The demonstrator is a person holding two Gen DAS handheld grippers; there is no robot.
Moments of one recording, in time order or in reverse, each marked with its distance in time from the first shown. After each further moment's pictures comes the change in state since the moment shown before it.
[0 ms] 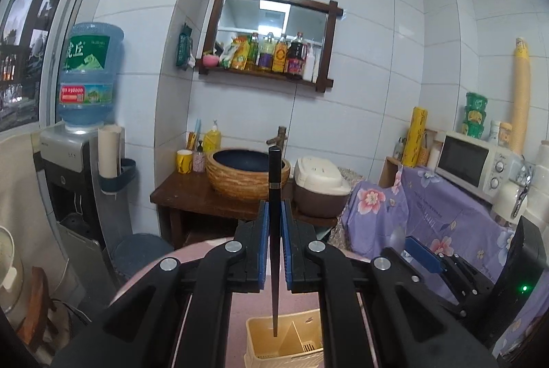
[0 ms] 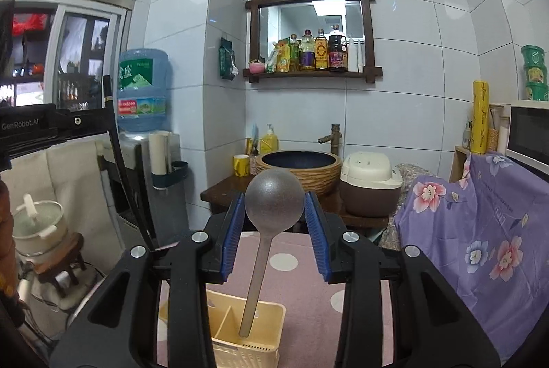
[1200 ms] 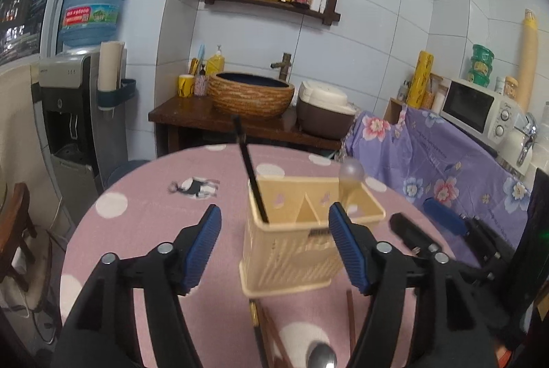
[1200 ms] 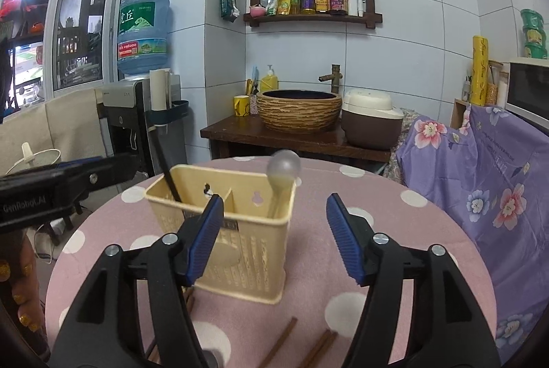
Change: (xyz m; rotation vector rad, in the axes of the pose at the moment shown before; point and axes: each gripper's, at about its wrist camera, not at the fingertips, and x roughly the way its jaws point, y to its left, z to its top) left arm 0.000 0.020 -0.134 -0.047 0.222 -0.006; right arm -0.034 0.004 -0.113 0.010 0.180 -0.004
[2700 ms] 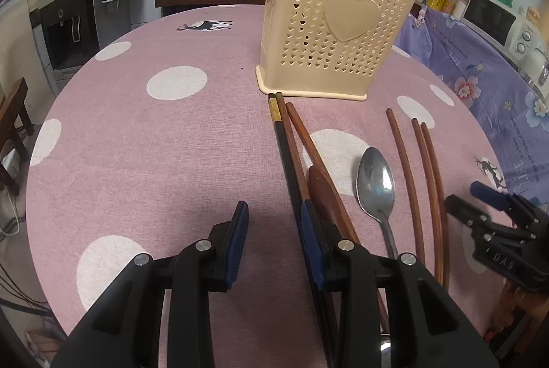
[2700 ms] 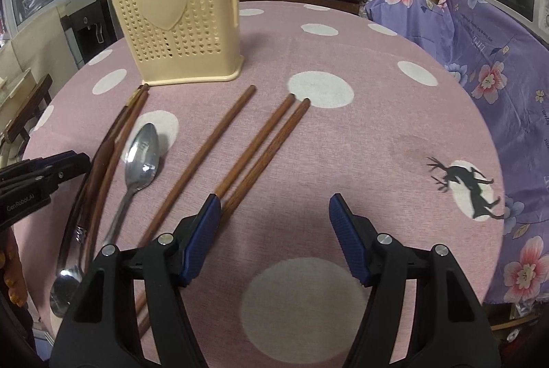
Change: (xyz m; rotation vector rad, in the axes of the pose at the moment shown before) left arm 0.022 0.016 -0.148 0.016 0.406 0.070; right arm -0.019 -0.025 -0.145 0.061 0.517 -0.151
